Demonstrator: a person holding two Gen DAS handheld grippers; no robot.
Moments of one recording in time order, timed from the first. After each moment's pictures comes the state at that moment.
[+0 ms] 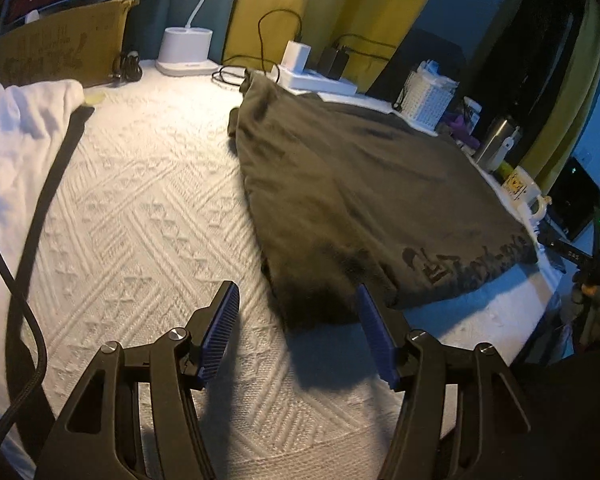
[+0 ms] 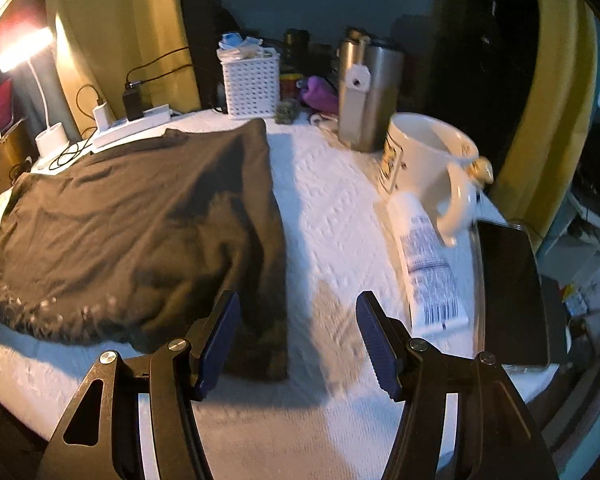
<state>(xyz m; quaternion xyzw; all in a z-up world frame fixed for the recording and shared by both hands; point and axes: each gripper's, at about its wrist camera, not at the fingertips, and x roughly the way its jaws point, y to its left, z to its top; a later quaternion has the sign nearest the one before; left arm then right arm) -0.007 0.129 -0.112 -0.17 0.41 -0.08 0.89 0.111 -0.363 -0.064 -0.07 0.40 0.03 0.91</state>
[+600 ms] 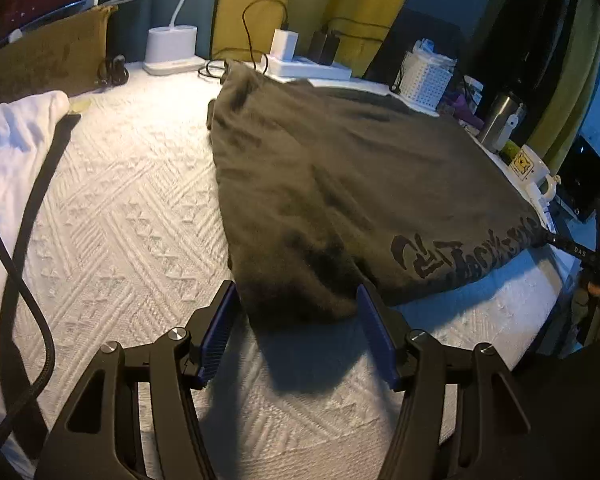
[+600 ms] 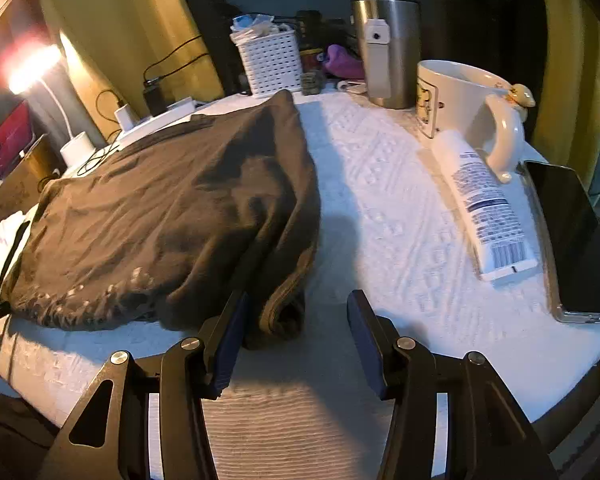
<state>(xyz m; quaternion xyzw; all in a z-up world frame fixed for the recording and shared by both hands) -0.003 0.107 -0.113 -0.14 0.42 -0.07 0.90 0.106 -0.357 -0.097 0.01 0.42 0.09 0.90</state>
